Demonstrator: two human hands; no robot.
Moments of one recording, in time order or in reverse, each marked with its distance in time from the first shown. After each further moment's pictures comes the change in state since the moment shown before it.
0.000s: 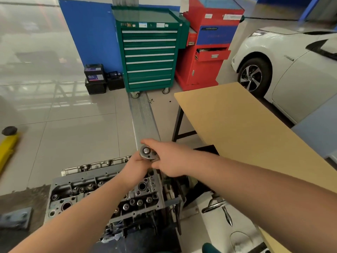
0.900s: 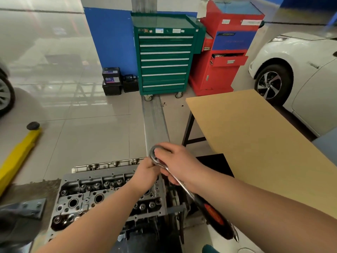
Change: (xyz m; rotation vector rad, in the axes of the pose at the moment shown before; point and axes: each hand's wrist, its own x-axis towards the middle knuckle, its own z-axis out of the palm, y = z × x) left_hand 0.006 -0.015 0.021 0.006 0.131 -0.018; right_hand -0.002 0.009 0.016 1.089 0.131 0.115
